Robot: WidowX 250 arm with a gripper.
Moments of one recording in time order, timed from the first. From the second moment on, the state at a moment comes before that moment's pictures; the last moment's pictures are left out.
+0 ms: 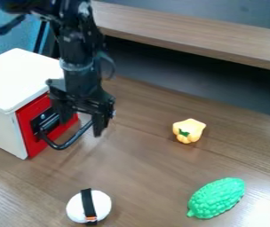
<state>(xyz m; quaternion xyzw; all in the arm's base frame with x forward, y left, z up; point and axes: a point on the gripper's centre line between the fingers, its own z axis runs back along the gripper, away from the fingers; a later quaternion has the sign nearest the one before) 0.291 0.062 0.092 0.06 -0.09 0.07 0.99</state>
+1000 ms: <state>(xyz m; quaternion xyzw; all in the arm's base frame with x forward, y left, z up) 0.296 0.080 0.054 0.08 -0.06 0.07 0.99</state>
